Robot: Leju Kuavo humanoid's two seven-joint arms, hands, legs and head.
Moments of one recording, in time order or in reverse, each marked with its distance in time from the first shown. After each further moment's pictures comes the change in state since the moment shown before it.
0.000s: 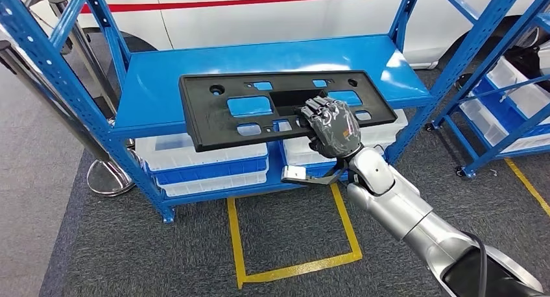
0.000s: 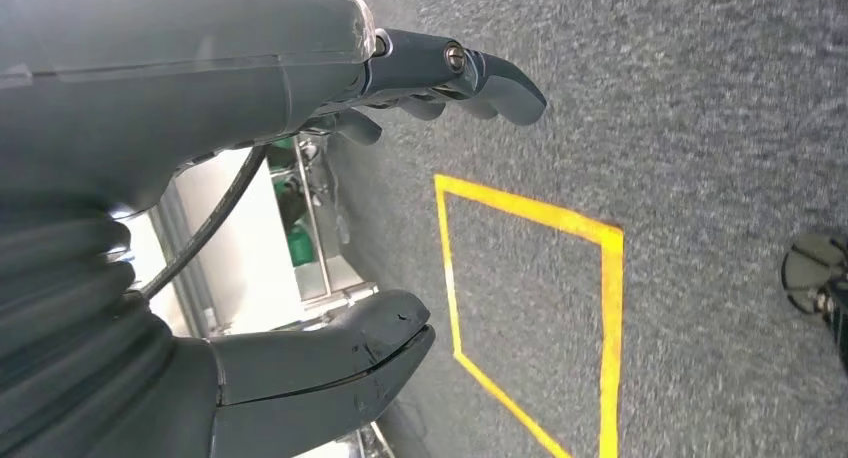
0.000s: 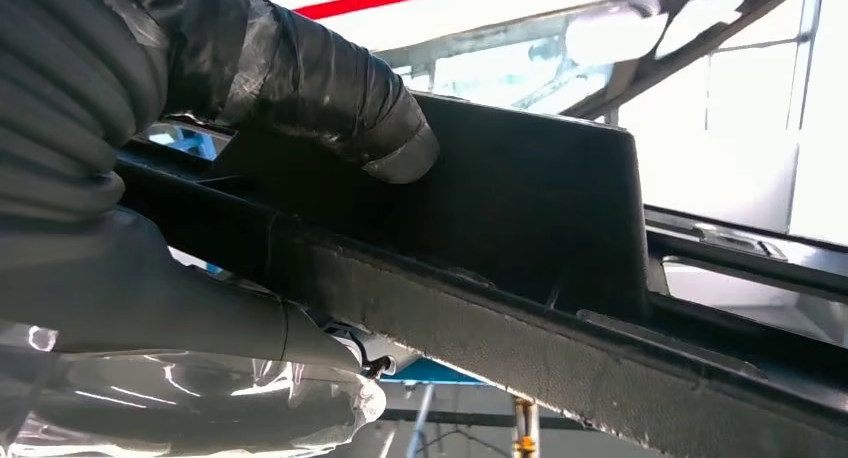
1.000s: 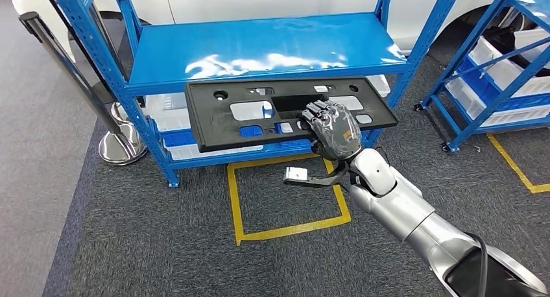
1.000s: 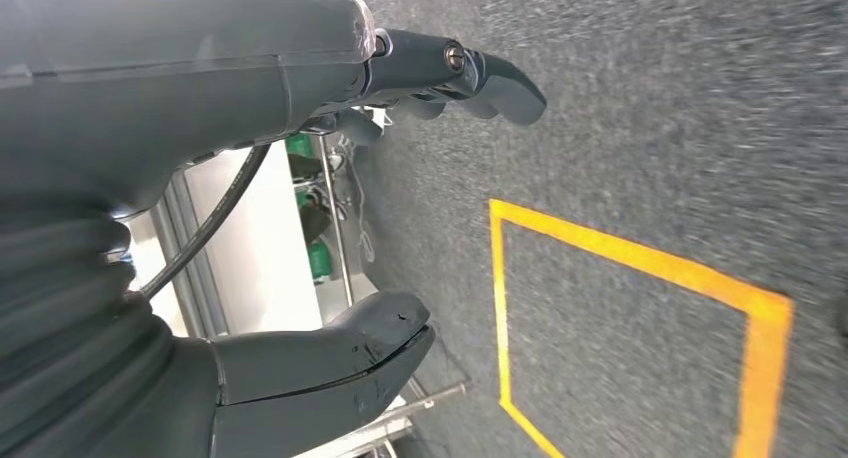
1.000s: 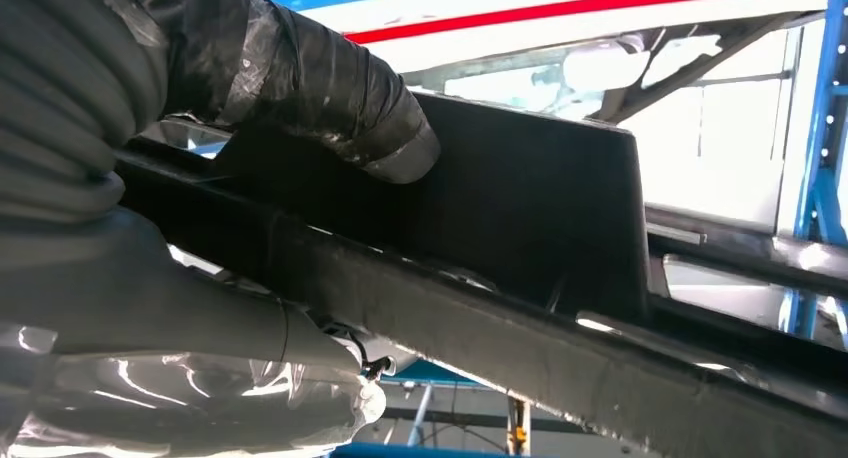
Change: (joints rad) left arm -0.007 0.008 -0.010 0.002 -0.010 -0.001 0.027; right arm -0.009 -0.015 0.012 0.023 -0.009 0.021 0.013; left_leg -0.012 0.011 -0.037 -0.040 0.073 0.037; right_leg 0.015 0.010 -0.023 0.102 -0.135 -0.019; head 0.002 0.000
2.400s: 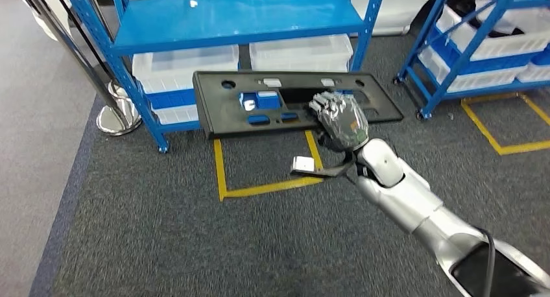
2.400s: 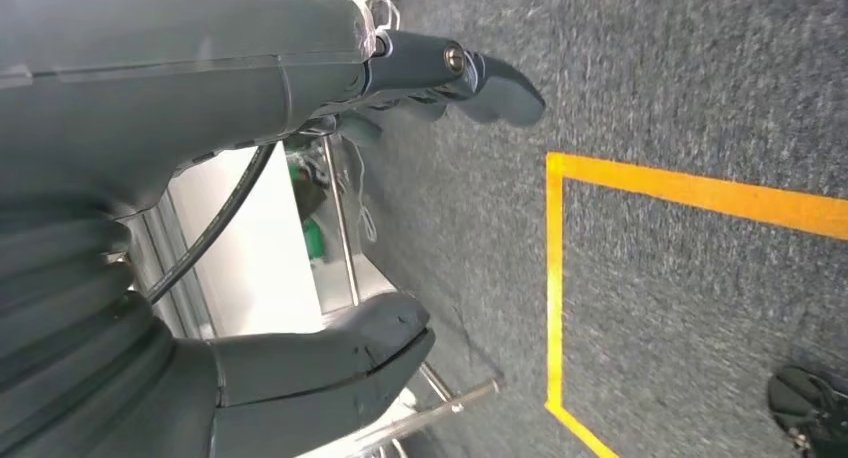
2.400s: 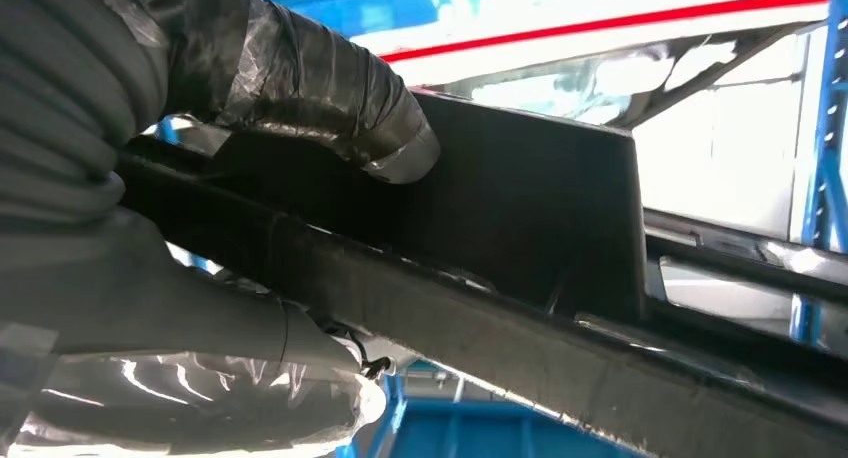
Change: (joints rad) left arm -0.001 0.003 -0.001 0.001 0.031 -0.004 -0.014; right arm -0.021 -0.037 -0.012 -0.012 -0.049 0.044 -0.016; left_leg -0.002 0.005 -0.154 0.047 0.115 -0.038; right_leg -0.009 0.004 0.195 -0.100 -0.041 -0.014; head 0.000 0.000
